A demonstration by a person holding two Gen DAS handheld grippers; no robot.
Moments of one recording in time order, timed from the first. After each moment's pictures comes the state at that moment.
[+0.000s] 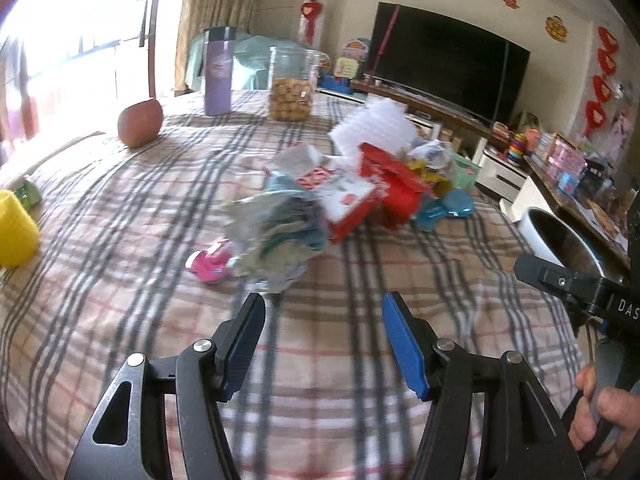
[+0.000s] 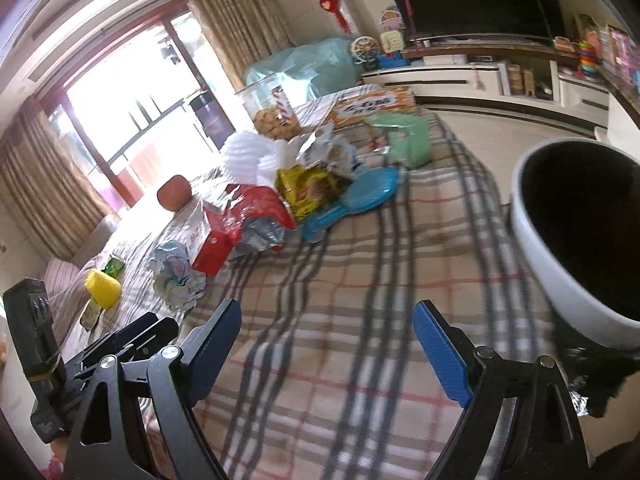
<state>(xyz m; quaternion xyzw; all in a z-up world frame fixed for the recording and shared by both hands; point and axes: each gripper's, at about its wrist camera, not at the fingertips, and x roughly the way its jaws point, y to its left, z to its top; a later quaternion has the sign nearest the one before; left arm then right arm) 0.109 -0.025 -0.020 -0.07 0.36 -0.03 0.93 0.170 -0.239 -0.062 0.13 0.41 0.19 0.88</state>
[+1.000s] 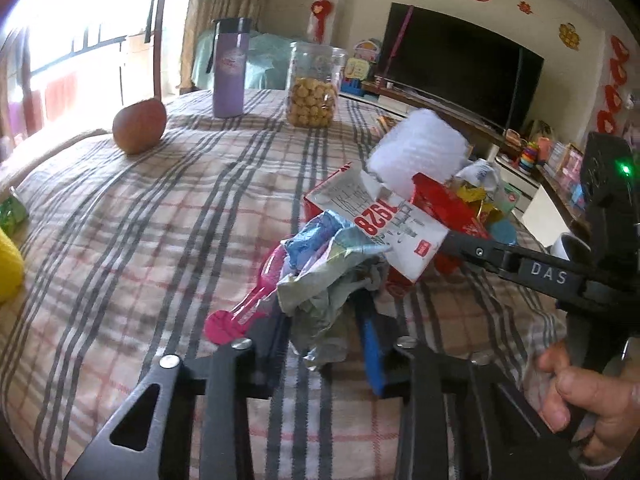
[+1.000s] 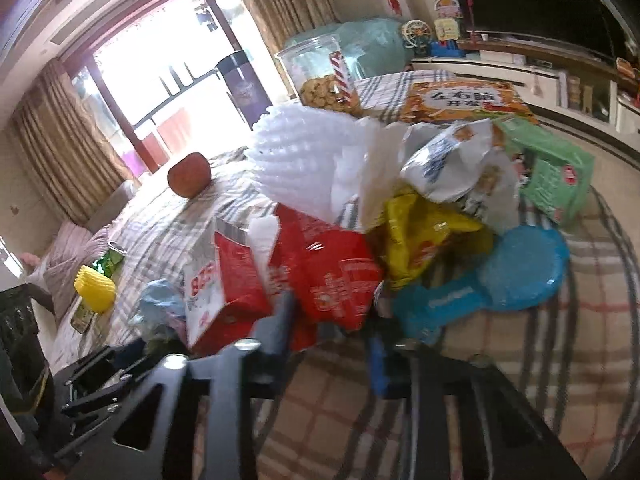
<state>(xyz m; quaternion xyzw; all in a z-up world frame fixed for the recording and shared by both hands) 0.189 -0.001 -0.020 -0.07 0.36 -0.03 0.93 0.256 -0.151 -0.082 0.09 0.42 0.27 0.86</state>
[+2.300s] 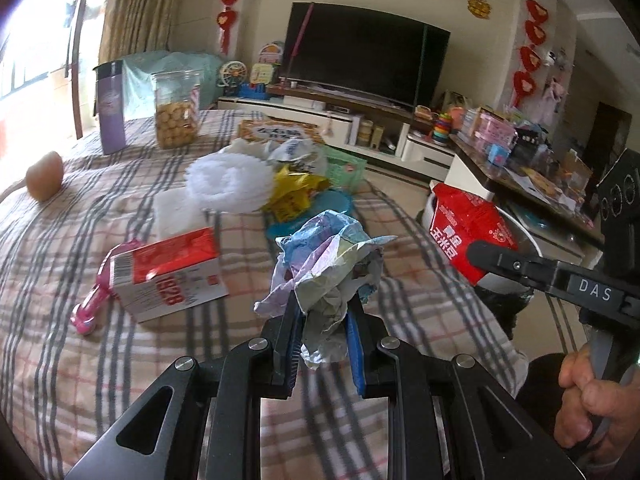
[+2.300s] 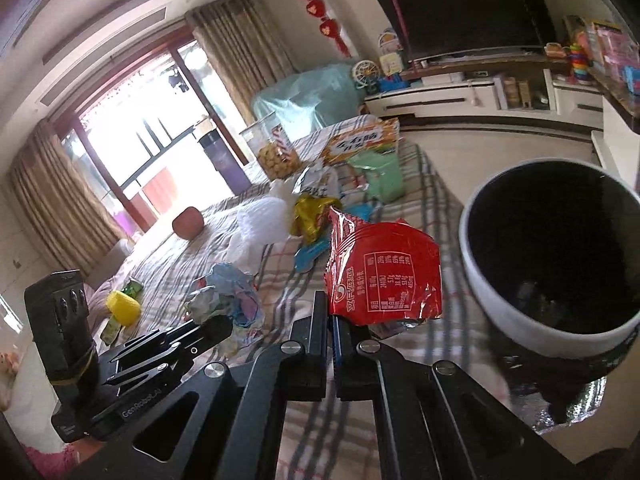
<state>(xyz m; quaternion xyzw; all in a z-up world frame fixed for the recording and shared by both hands) 0.167 -0.095 -0.005 -0.03 0.34 -0.16 0.93 0.145 -0.301 -0.032 0.16 0.36 0.19 0.90</state>
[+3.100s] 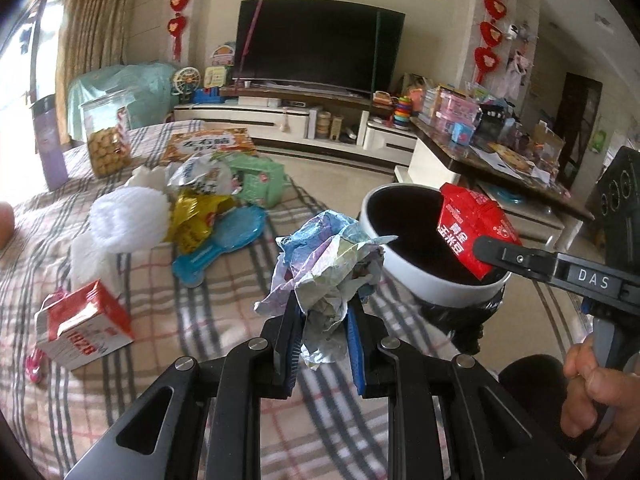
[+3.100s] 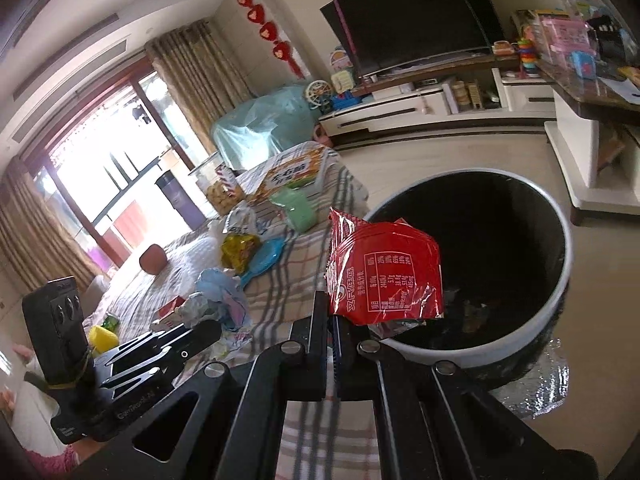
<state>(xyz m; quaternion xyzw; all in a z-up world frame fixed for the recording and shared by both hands) 0.198 -0.170 -0.004 0.01 0.34 -0.21 0.92 0.140 -0.380 -0.030 0.20 0.35 0.12 0.91</state>
